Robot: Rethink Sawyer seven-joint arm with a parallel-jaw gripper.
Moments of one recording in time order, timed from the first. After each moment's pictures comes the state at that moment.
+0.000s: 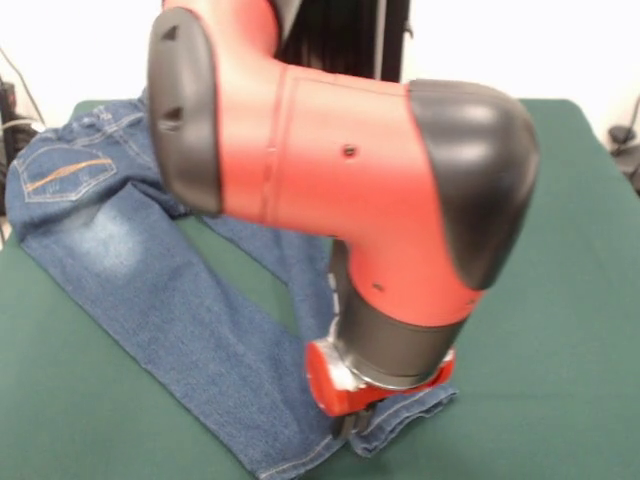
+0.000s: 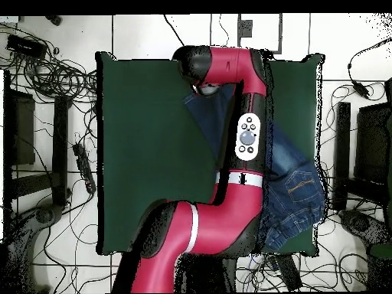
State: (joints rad) arm -0.12 0.12 0.29 0.14 -0.47 1.34 1.30
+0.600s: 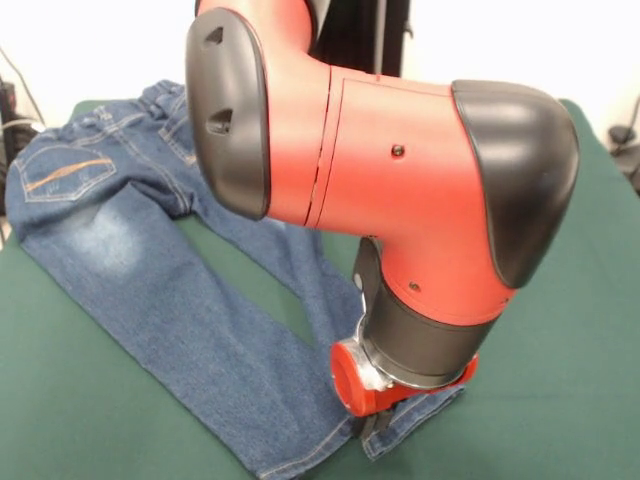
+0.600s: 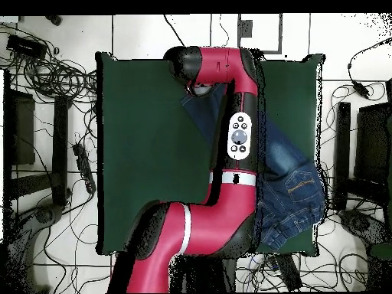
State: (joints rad) arm -0.10 0.12 0.28 0.14 -0.47 1.34 1.30
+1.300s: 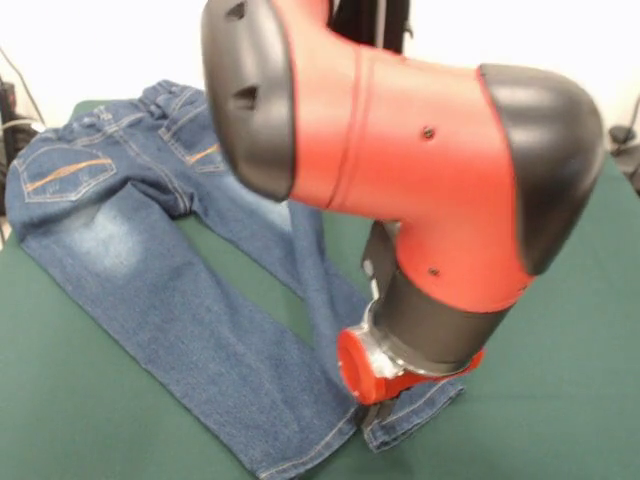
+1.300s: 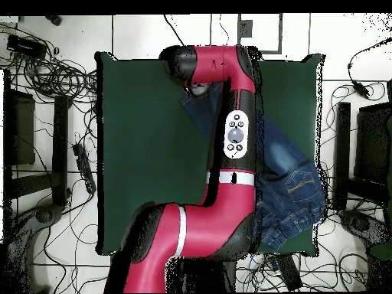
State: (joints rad) arm -0.08 0.09 0.23 0.18 -0.47 1.34 1.31
